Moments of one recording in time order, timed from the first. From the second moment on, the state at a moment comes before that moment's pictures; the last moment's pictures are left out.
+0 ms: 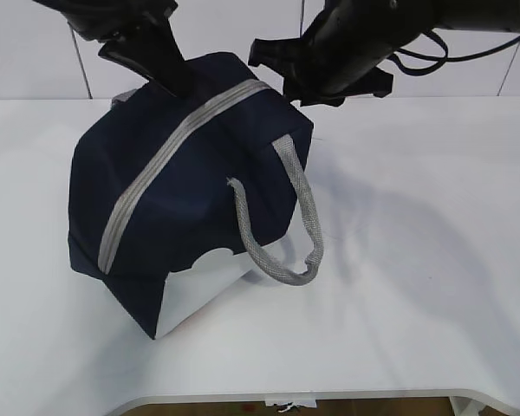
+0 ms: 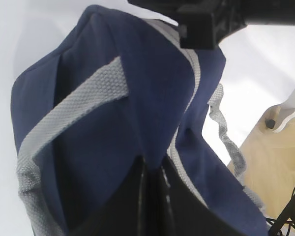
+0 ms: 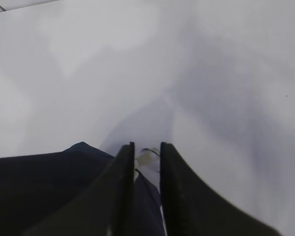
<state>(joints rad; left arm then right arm) -0.40 1.84 -1.82 -0.52 1.26 0.40 0.46 1.90 -1.60 -0.26 0.57 0.74</state>
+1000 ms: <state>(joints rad) -0.40 1.86 -1.82 -0.40 1.25 0.35 0.46 1.86 -1.84 -0.26 1.16 0.32</state>
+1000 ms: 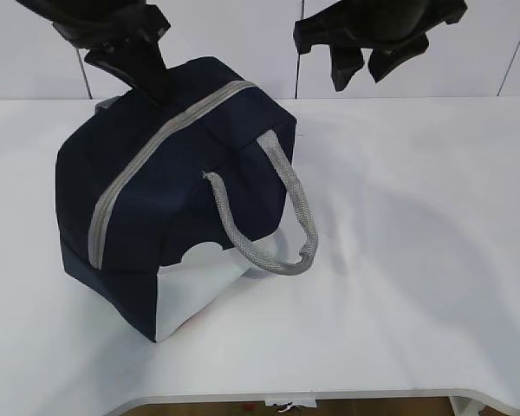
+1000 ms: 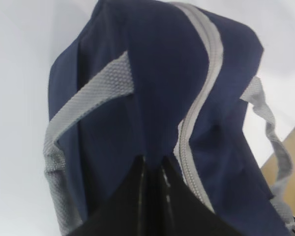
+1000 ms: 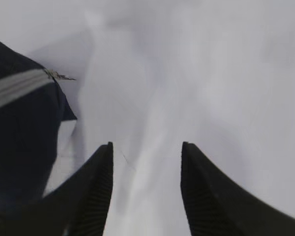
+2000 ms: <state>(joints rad) -0.40 1.68 -1.79 -0.21 1.24 0.16 0.46 1.68 -1.89 -0.05 1.25 0.15</state>
